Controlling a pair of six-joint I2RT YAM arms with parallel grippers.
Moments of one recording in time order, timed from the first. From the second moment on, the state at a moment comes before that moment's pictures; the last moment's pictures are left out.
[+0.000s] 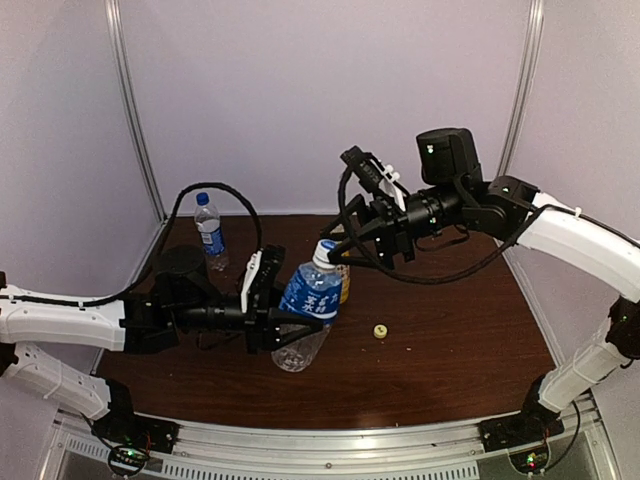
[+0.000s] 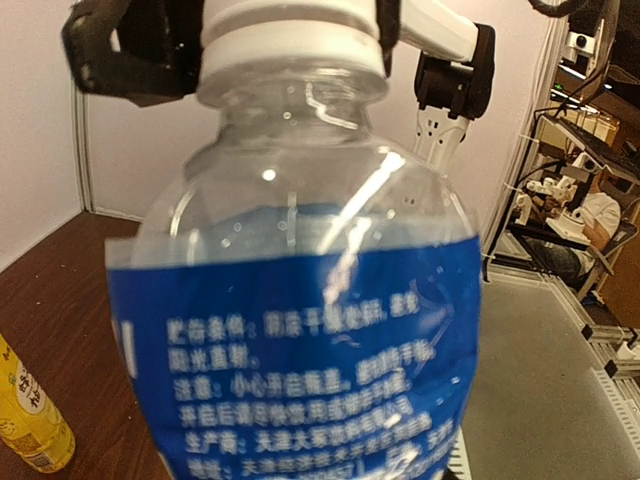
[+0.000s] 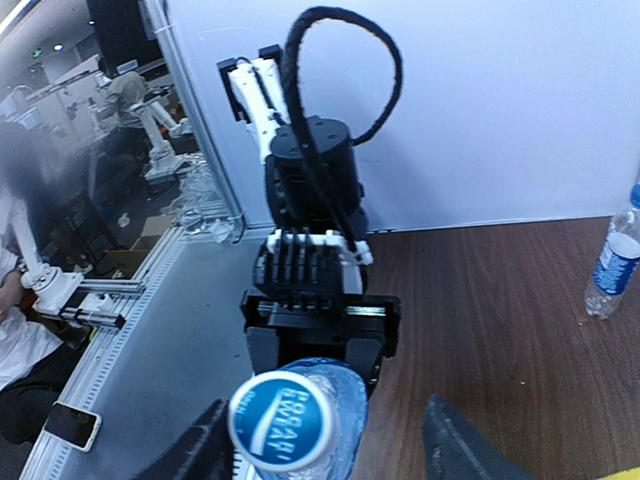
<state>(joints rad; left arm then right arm) -1.09 1.19 0.68 0.44 0.47 -0.13 0.85 1.46 1.49 -0.38 -0.91 -0.09</state>
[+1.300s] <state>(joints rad) -1.11 1.20 0.70 0.33 -0.09 -0.08 0.99 1.52 1.49 -0.27 -0.17 0.40</state>
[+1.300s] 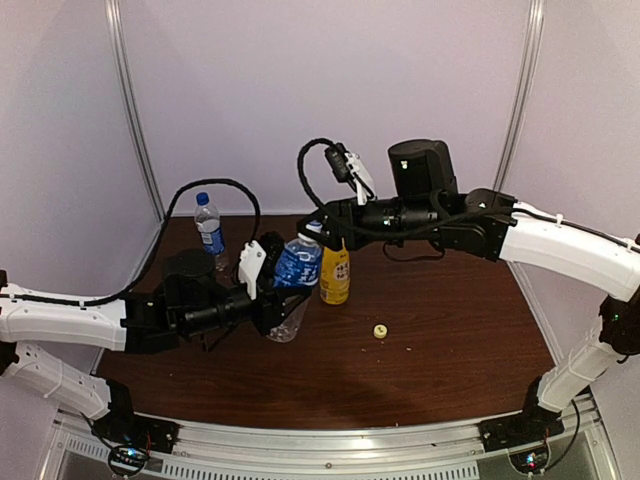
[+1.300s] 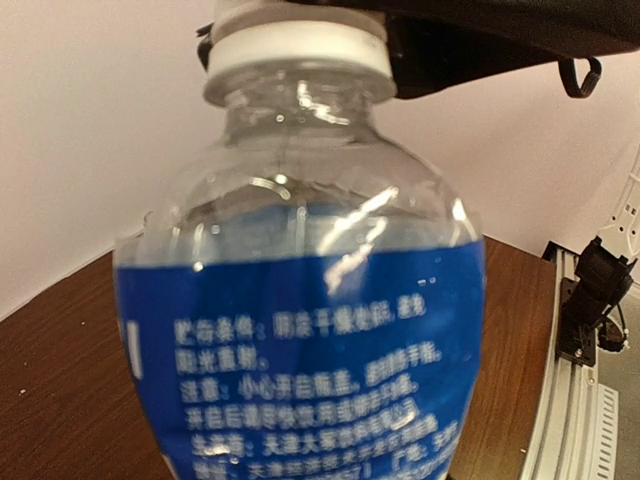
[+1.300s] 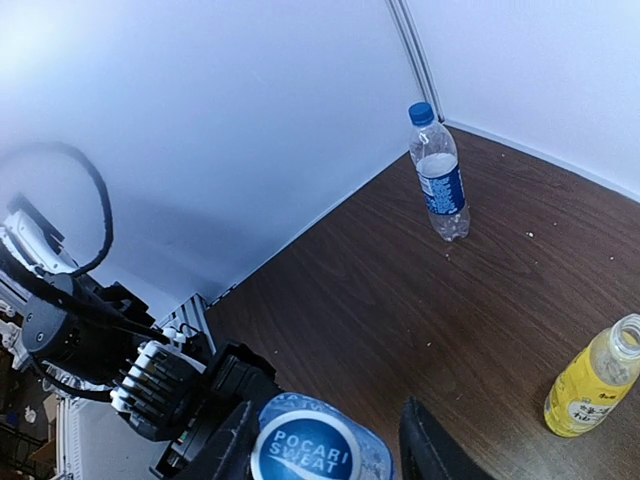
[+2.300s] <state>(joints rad) -1.10 1.13 0.69 0.34 0.29 -0.03 0.92 1.46 1.46 -0.24 -0.77 -0.01</state>
